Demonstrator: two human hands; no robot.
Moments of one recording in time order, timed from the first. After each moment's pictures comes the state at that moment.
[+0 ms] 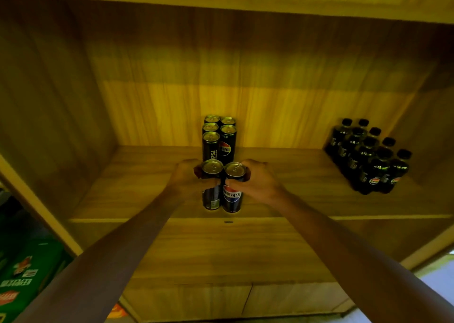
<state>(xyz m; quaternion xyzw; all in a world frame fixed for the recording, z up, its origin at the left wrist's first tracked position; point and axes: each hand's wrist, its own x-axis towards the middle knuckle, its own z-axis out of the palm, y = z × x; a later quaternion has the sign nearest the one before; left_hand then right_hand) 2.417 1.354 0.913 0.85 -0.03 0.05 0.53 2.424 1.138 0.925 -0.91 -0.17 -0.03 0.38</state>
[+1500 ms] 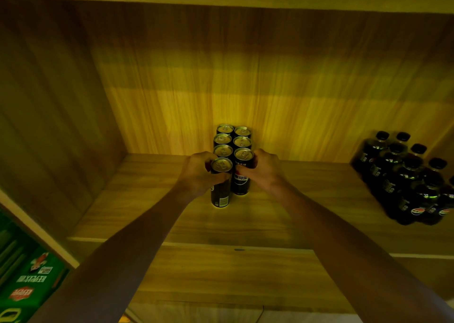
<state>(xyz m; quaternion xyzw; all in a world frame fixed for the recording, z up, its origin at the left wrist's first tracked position) 2.491 1.360 0.921 0.87 -0.01 0.11 0.49 2.538 1.165 0.921 -0.91 -0.11 -0.07 0.39</state>
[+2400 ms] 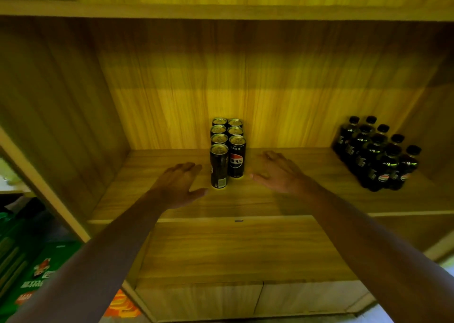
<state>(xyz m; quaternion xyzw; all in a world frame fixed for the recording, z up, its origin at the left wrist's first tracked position) 2.396 1.405 0.931 0.99 -0.13 0.01 0.00 2.445 1.111 0.944 -0.98 -0.17 0.01 0.05</state>
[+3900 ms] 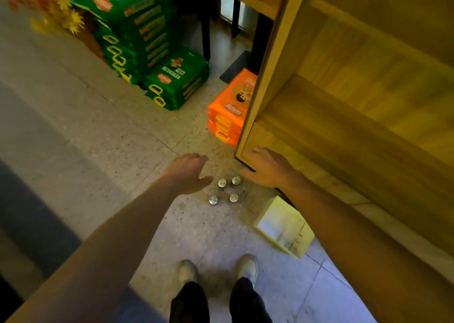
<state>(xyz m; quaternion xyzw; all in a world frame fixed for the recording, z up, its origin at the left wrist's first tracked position) 2.003 1.611 0.597 0.94 0.22 -0.20 0.18 2.179 1.446 0.603 -0.83 -0.49 0.25 -0.02</state>
